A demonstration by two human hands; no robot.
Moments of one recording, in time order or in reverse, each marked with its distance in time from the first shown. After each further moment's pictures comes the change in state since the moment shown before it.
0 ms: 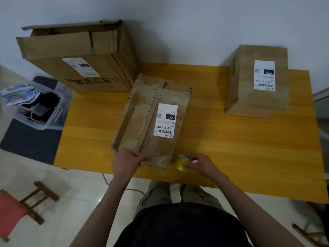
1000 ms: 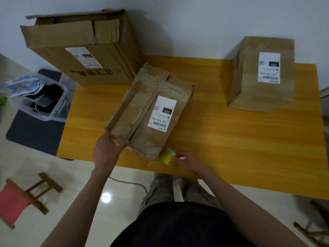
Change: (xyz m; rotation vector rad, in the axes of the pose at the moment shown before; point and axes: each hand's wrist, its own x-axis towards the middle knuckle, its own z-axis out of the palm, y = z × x) left_hand 0.018 -0.047 -0.029 0.081 0.320 0.023; right_hand 0.014 -0.006 0.054 0.104 -0.100 0.002
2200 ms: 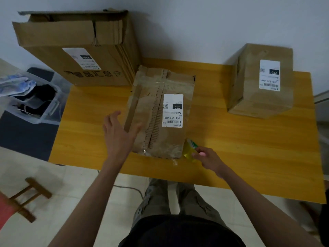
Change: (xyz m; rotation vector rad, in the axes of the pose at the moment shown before) left_hand 0.022 0.064 0.000 -0.232 0.002 0.150; right_hand -0.011 0.005 -0.063 0.128 0.157 0.038
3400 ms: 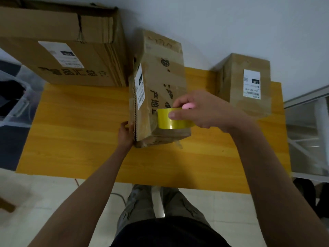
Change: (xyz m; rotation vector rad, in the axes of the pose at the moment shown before) left_hand 0.061 -0.050 0.103 -0.428 -0.338 -0.207; right_hand -0.082 -0.271 -0.040 -0.395 -0.135 -0.355
